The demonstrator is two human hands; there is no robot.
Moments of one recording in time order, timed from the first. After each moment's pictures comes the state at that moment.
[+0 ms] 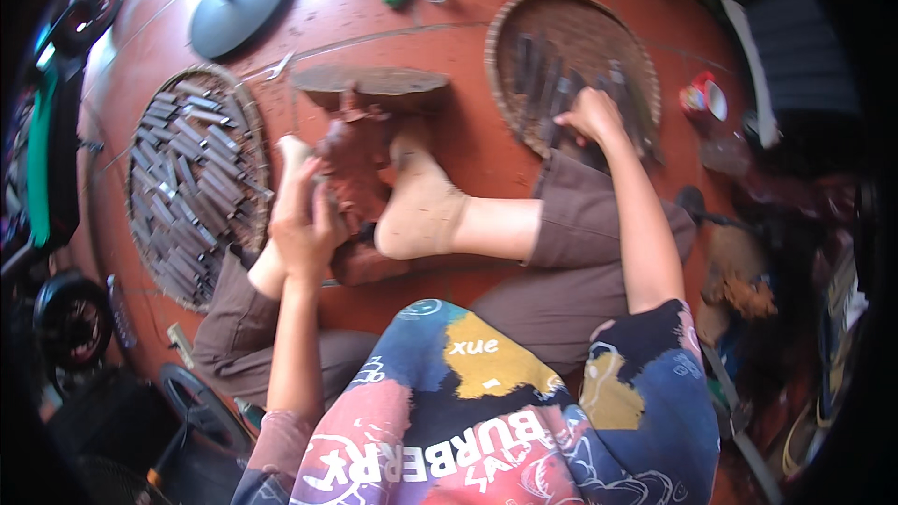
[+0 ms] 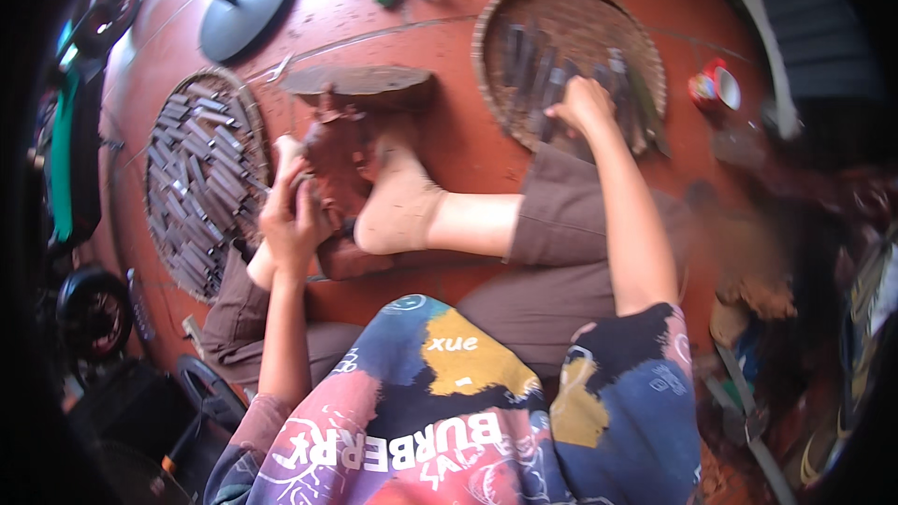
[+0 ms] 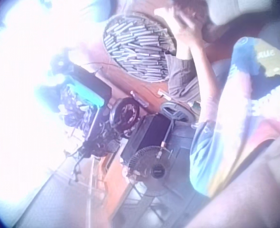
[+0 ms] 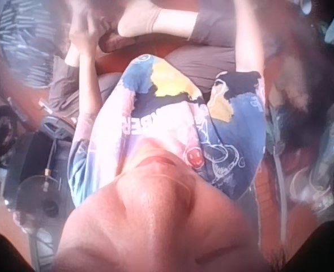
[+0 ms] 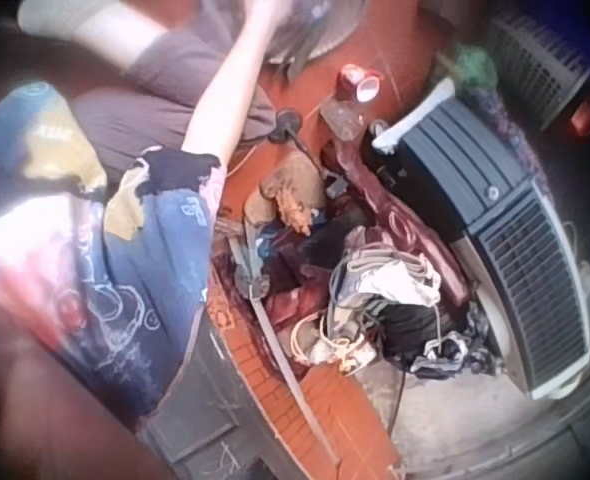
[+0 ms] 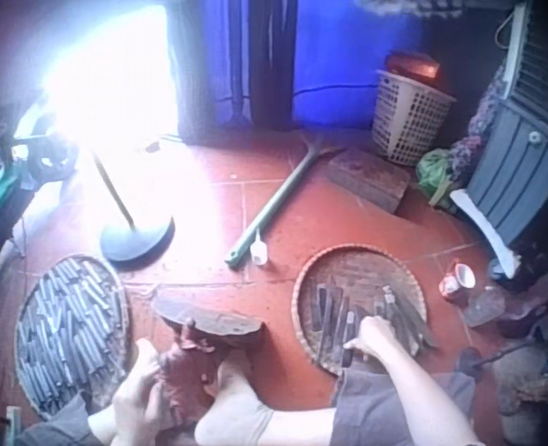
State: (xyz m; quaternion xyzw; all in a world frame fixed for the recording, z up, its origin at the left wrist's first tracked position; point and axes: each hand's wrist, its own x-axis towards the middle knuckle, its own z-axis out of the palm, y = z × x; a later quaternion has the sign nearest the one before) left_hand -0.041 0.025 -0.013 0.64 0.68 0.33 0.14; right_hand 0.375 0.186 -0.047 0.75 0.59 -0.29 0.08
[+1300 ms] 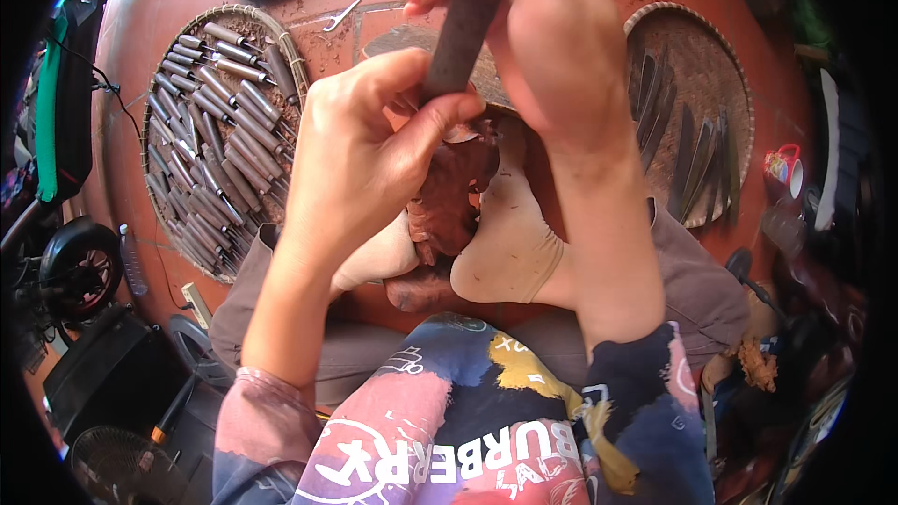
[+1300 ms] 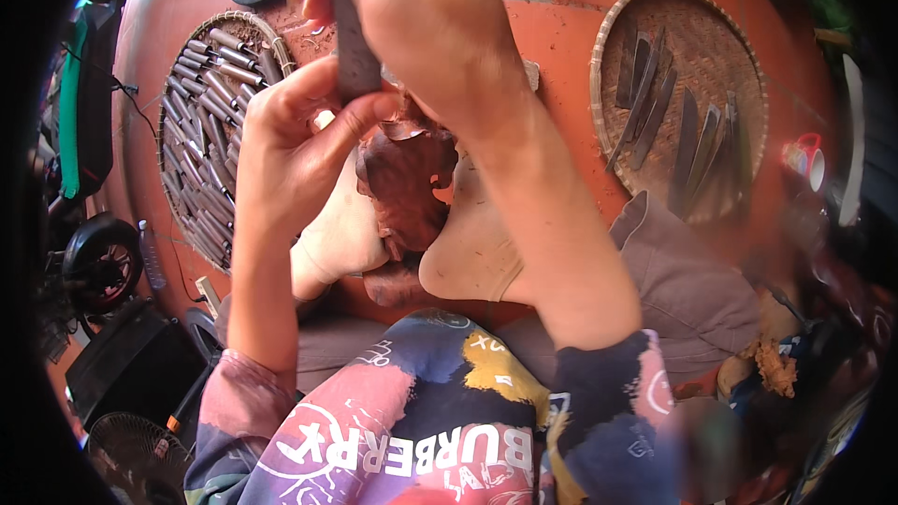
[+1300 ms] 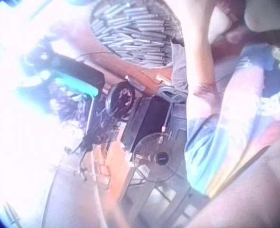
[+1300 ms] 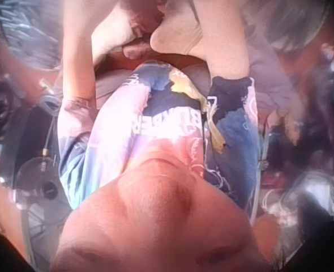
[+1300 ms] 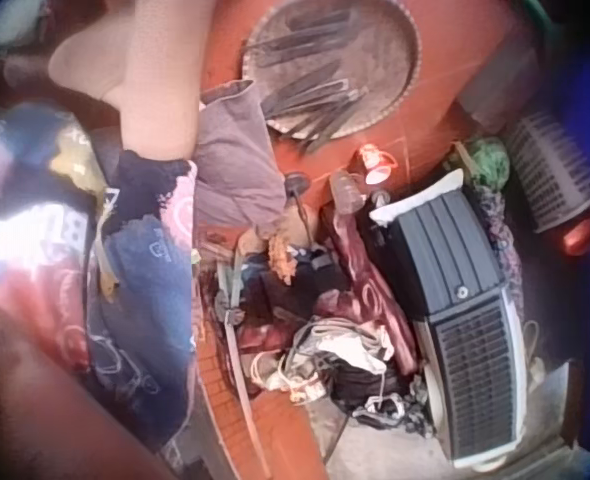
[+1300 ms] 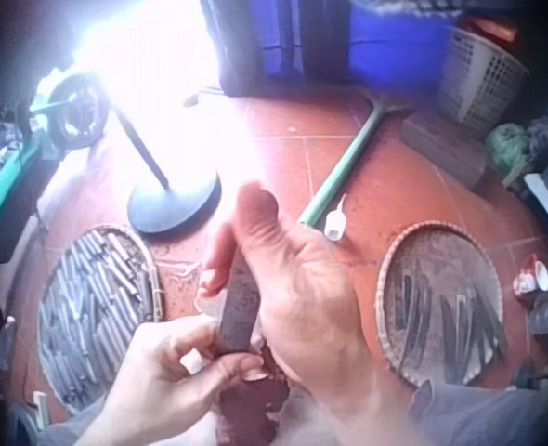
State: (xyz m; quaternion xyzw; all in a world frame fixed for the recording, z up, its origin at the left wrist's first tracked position) left_hand -0.026 0.145 0.065 0.60 0.60 0.36 0.38; right_hand 0.101 0.224 0.086 0.26 0.35 -0.75 -0.49
